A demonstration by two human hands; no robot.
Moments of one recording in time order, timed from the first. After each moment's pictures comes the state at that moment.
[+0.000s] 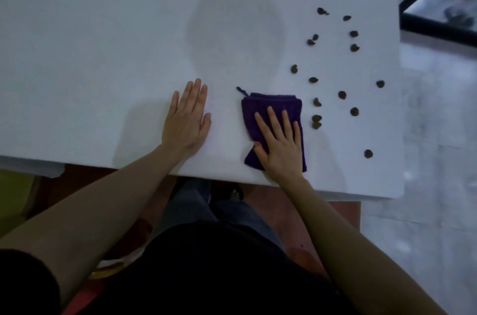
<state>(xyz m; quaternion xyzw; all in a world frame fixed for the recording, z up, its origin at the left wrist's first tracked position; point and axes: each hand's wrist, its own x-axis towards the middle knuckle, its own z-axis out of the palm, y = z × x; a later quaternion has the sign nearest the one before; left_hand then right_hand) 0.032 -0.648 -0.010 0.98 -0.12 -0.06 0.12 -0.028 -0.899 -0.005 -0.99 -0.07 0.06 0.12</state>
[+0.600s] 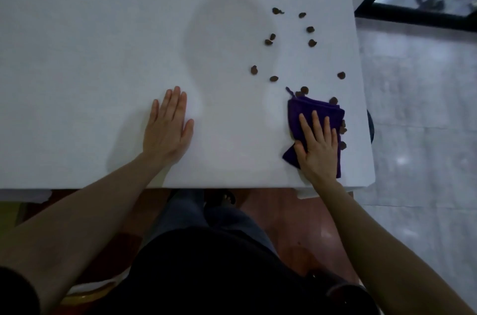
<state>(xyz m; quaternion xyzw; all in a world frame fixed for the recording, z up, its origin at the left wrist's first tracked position) 0.039 -0.680 -0.008 0.98 -0.13 -0.05 0.10 -0.047 -1.039 -0.003 -0.99 0.08 0.04 0.12</state>
